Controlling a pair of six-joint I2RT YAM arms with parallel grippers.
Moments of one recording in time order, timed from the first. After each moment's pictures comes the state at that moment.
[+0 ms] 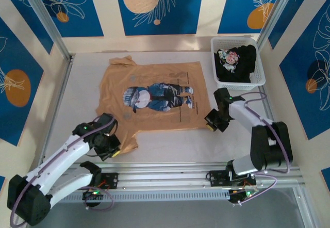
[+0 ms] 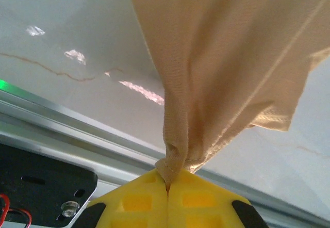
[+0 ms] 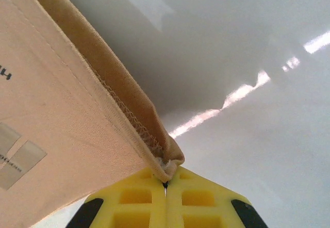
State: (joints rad) left arm -0.54 0.89 0.63 -1.14 0.18 -1.18; right arm 0.17 1.40 0.81 -0.88 -0.19 0.94
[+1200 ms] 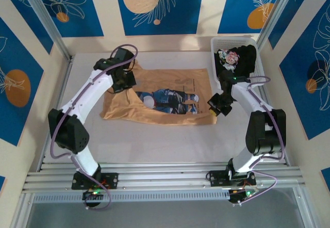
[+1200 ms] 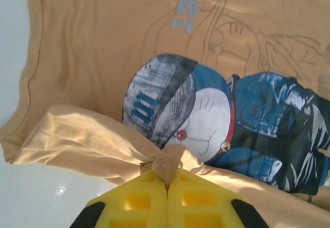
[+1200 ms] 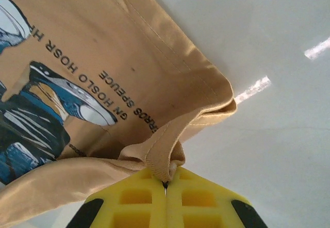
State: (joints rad) left arm -0.40 1.73 1.70 -1.11 -0.13 -0.66; right arm 0.09 1.62 1.19 -1.07 -0.21 0.87
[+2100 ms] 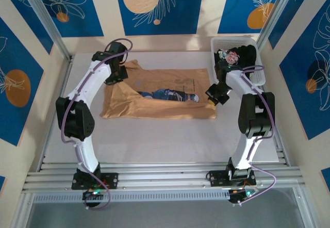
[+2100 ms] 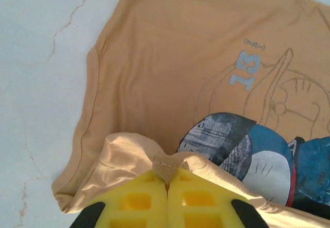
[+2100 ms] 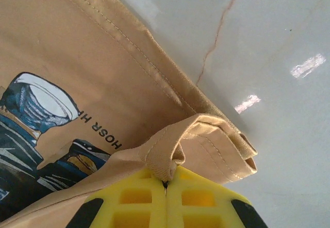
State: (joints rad) left arm -0.27 1.92 1.85 -1.12 -0.21 -0.54; right arm 0.08 1.87 1.43 -1.07 -0.13 0.87
